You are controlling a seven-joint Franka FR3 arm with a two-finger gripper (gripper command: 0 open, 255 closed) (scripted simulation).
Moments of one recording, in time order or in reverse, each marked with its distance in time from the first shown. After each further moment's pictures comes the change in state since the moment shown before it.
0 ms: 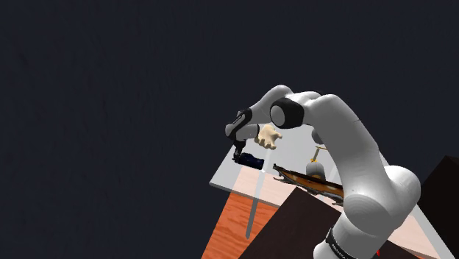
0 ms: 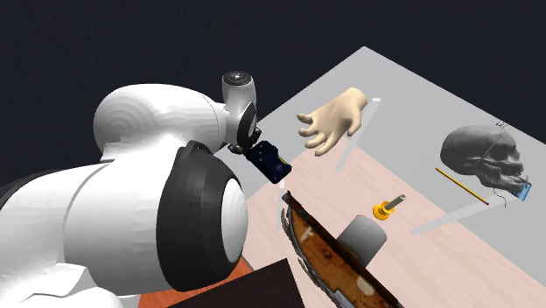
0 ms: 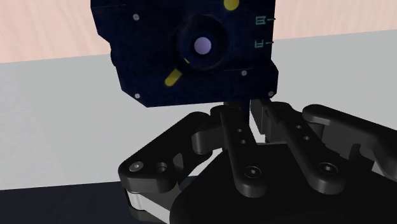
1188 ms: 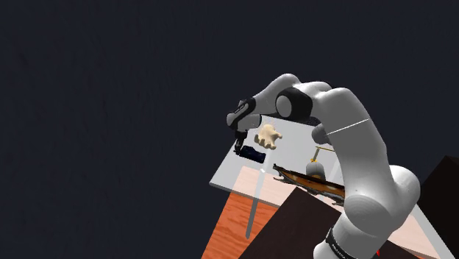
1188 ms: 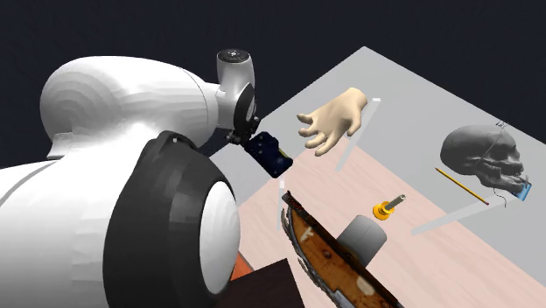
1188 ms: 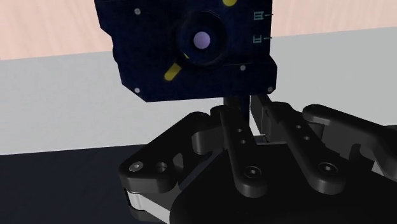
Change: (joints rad) arm 0.016 -0.132 -0.022 -0.058 -0.018 -0.075 0.011
